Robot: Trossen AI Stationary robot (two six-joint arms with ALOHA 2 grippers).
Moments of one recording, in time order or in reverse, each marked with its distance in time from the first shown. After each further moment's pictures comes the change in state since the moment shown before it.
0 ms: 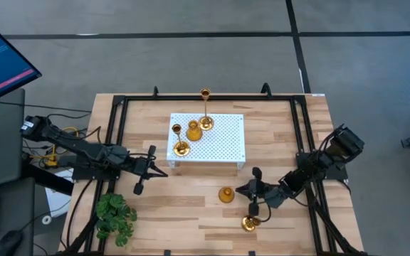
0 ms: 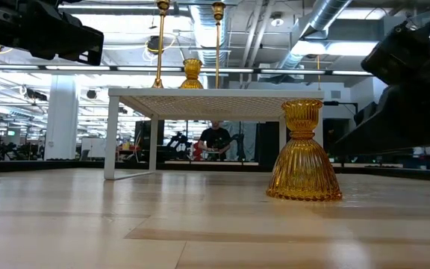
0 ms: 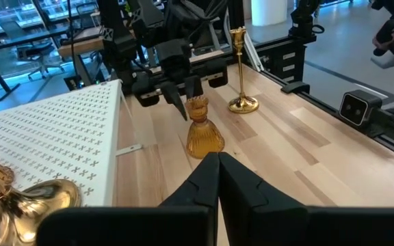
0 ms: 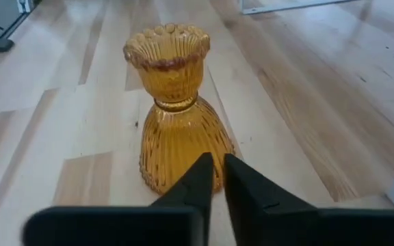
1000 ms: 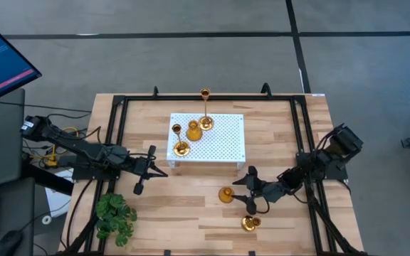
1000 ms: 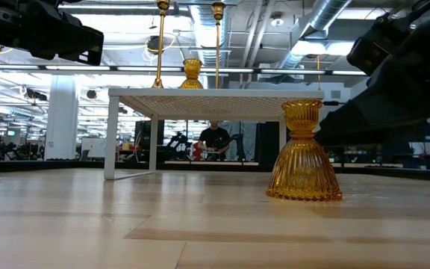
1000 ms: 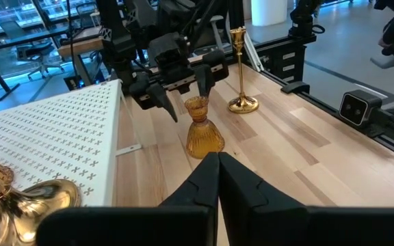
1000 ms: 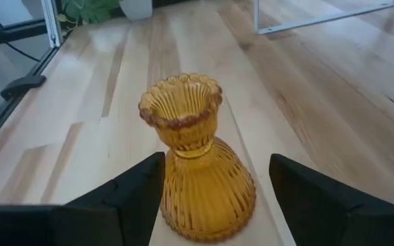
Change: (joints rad) left arm 0.000 0.000 0.000 0.000 0.000 0.000; right arm -0.072 0.000 0.004 0.119 -0.103 -0.029
